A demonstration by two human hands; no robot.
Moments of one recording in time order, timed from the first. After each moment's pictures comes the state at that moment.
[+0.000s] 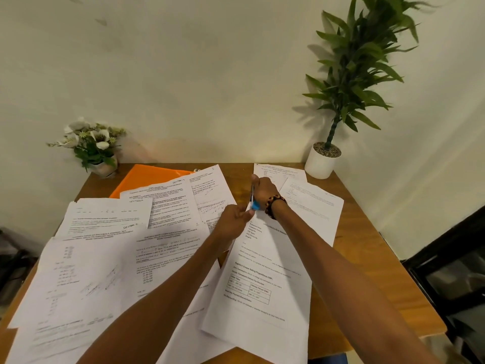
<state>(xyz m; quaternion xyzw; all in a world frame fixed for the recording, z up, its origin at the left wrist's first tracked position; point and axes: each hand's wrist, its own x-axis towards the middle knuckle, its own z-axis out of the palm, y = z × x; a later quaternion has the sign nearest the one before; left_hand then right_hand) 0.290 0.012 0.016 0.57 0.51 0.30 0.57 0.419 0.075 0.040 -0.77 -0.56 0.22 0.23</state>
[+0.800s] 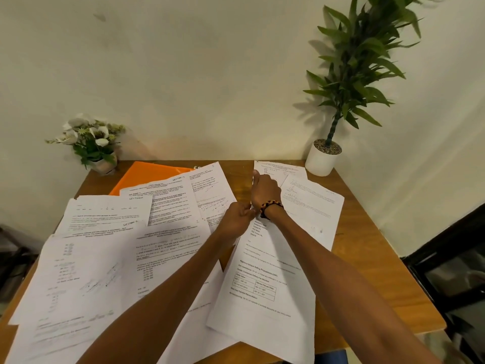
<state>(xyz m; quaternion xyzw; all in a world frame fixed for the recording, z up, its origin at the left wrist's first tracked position) 0.300 0.017 0.009 0.60 0.51 0.29 0.54 0.410 0.065 0.036 -0.79 -0.55 0.10 0.25</state>
